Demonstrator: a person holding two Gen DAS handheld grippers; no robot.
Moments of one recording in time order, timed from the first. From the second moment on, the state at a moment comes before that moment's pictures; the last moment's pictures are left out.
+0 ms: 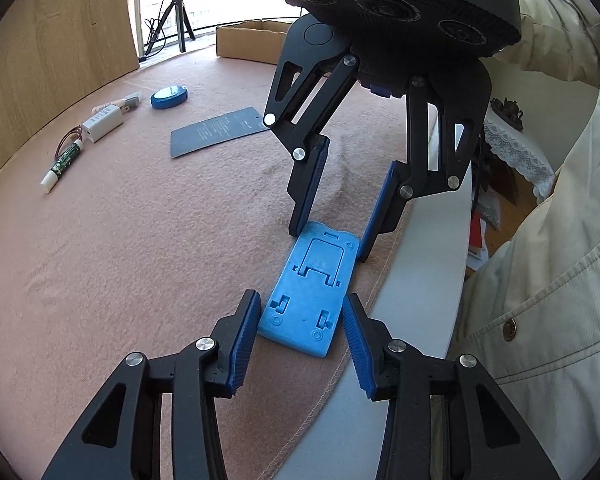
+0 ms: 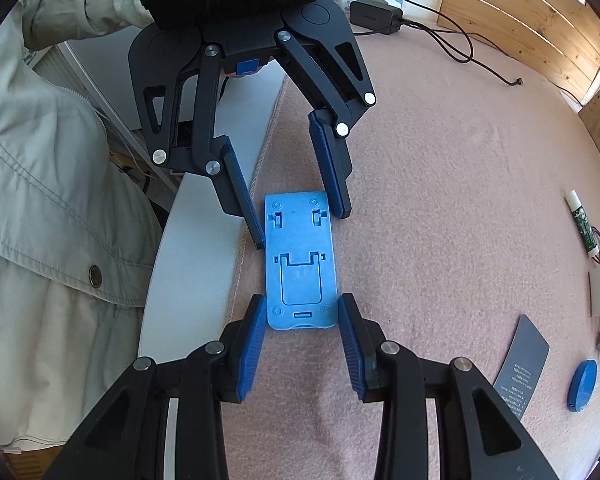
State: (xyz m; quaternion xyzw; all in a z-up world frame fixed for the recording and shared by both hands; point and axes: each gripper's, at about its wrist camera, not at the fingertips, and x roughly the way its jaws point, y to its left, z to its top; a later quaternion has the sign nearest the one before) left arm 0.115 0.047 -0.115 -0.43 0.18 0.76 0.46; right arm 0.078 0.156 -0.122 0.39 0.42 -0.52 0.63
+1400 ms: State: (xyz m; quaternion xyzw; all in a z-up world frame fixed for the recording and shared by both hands) left arm -0.040 0.368 -0.002 -0.36 0.32 0.72 0.49; right arm -0.021 0.445 -0.028 0.34 0.42 -0.65 0.53
